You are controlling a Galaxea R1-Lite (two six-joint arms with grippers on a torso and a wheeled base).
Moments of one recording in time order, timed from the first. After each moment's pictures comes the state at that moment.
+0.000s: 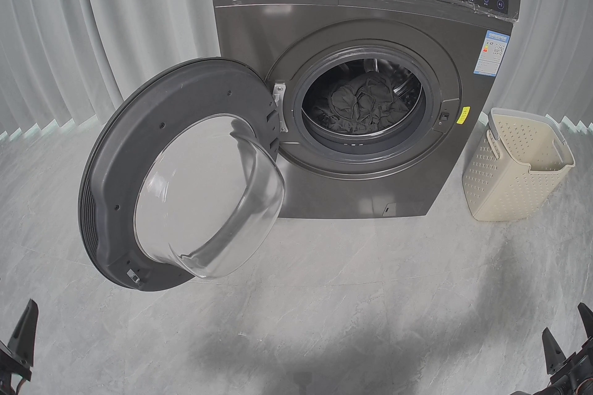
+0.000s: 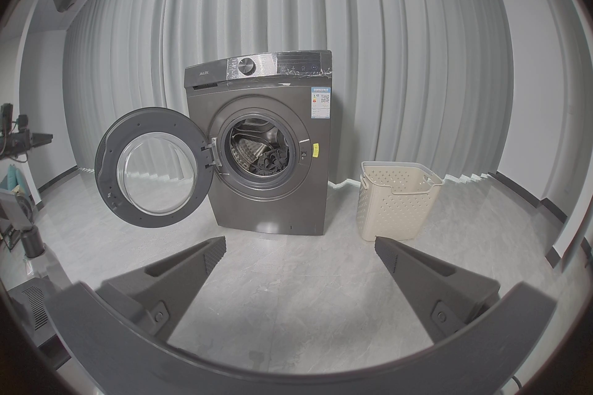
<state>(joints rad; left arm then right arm) -0.06 0.19 -0.26 -0.03 -0.02 -0.04 0.00 0.02 -0.02 0.04 0.05 -0.02</state>
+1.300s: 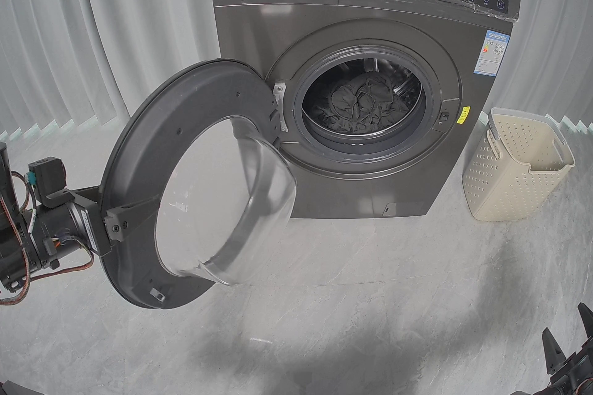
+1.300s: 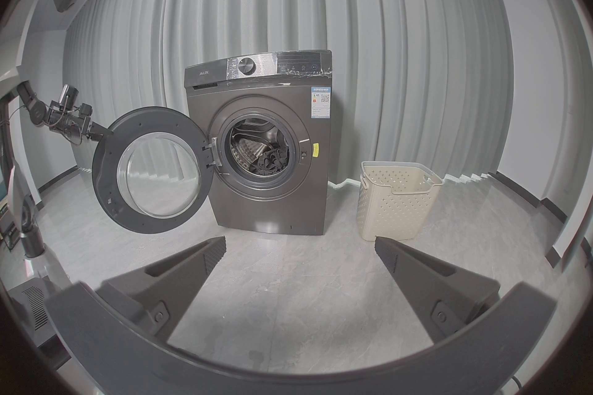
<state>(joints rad) -0.22 1.21 -0.54 -0.45 -0.21 -0.08 0.00 0.02 -0.02 0.03 0.05 -0.02</state>
